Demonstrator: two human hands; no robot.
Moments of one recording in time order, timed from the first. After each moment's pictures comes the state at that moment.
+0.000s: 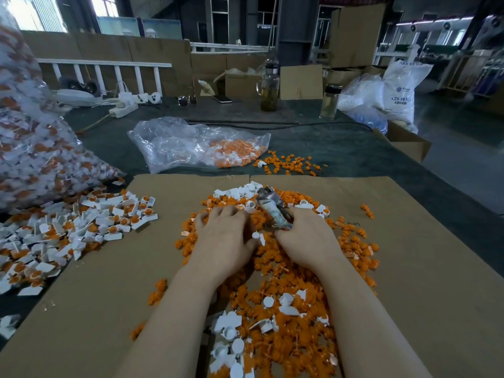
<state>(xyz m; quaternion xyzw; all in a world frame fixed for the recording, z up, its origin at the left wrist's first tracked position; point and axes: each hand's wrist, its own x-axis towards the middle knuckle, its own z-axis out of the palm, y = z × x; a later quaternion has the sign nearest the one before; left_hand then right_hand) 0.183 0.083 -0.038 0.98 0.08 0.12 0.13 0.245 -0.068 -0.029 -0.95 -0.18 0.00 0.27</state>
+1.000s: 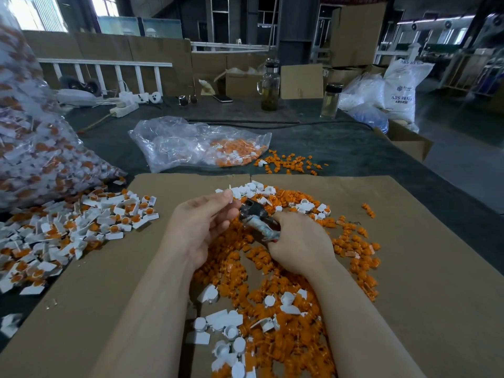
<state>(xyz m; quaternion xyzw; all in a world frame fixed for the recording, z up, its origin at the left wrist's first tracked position) 0.167 0.100 0.000 0.54 0.21 0.14 0.80 0.236 -0.057 -0.032 -0.96 -0.24 -0.04 0.16</state>
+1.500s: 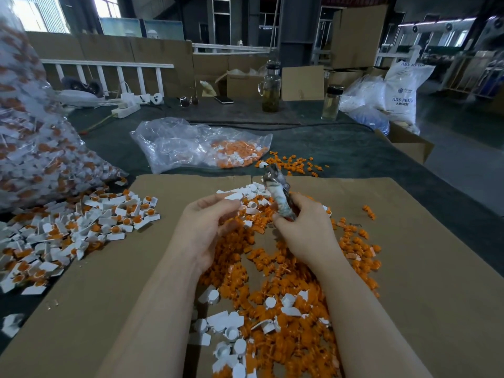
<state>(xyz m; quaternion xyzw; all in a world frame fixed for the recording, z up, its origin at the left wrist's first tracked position) 0.172 0.096 -0.005 0.56 0.20 0.14 0.79 0.233 -0.061 -0.017 -0.88 -0.20 -0.06 0.44</state>
